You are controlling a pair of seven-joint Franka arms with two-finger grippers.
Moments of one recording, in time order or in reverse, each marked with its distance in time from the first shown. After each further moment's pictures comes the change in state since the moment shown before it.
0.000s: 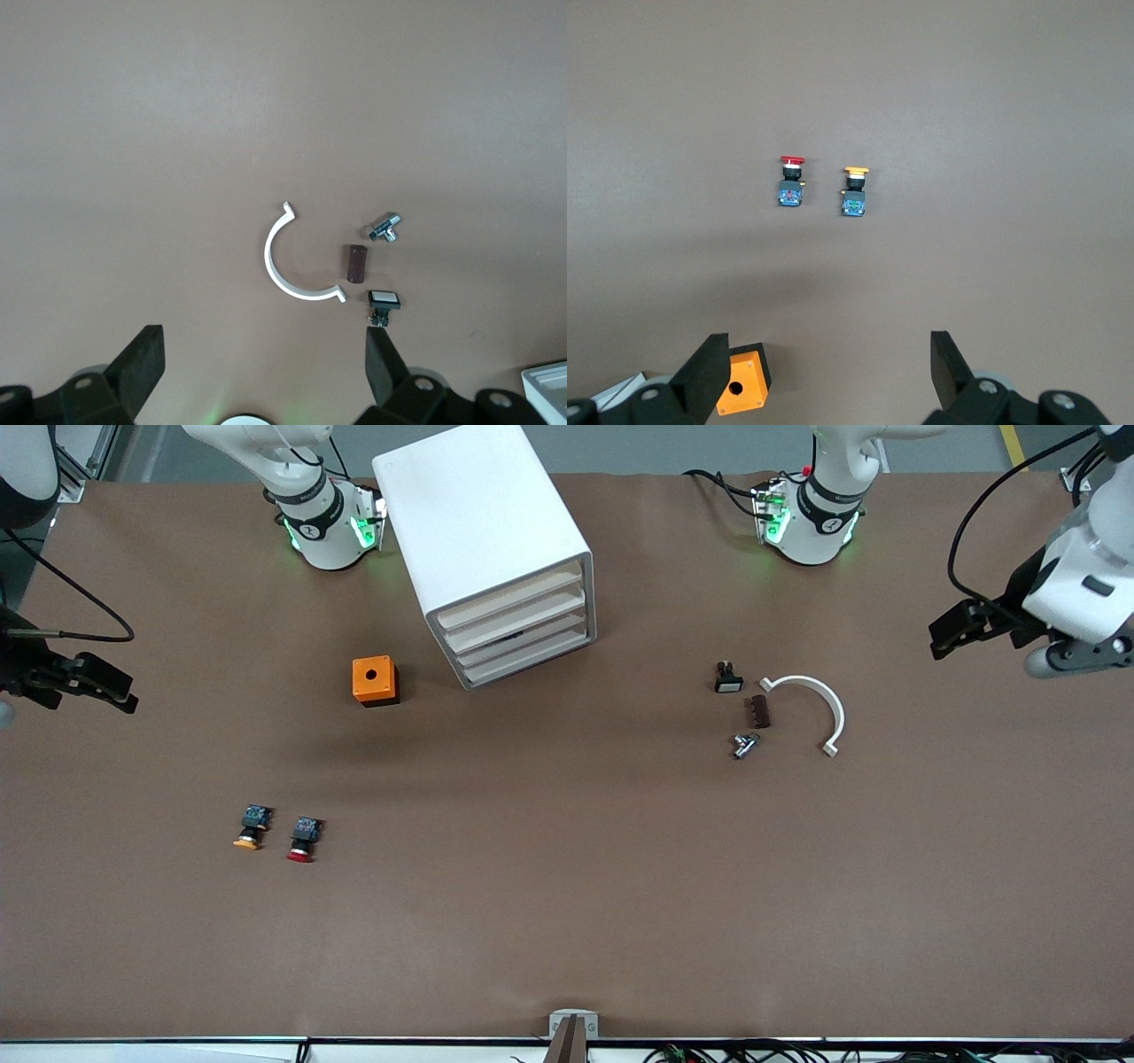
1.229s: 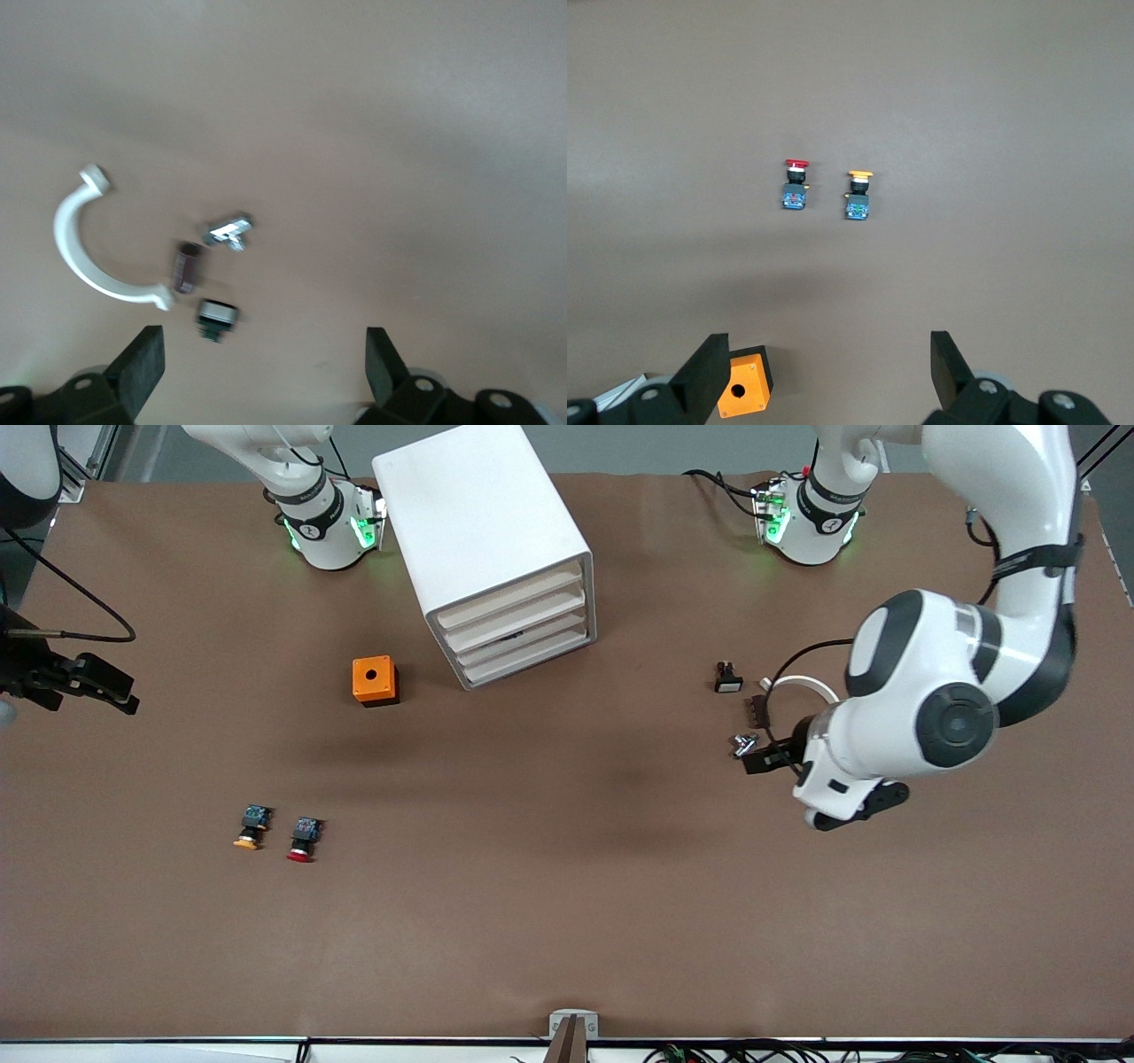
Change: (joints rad) left arm -0.205 0.472 -0.021 0.206 -0.187 0.128 -0.493; right arm 0.011 0.000 0.003 0.002 0.001 0.008 0.000
